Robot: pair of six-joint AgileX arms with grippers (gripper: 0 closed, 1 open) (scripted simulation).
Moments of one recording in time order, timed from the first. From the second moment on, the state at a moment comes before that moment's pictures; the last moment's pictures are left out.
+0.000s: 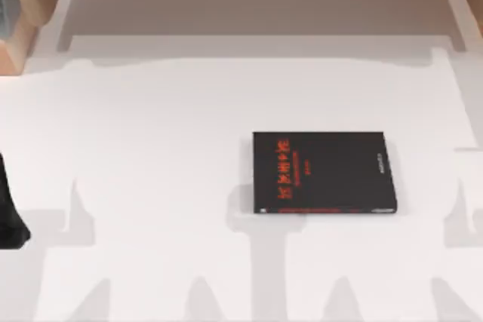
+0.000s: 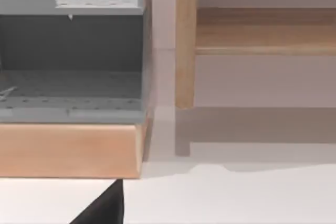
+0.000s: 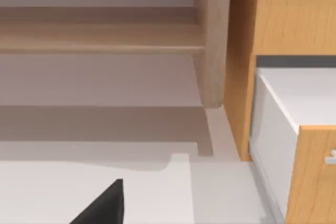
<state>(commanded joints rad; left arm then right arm) 0.00 0.00 0.00 0.00 0.00 0.00 0.00 0.00 0.00 0.00 0.00 0.00</state>
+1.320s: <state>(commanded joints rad) 0.00 0.00 0.00 0.00 0.00 0.00 -0.13 0.88 1.19 -0.75 0.01 -0.04</state>
